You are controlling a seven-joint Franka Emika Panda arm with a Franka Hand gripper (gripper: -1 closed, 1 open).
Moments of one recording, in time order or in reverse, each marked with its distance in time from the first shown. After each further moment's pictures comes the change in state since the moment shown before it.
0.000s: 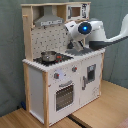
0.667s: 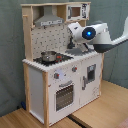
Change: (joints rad) arm 0.075 0.073 0.004 -0.093 -0.134 -0.121 0.008
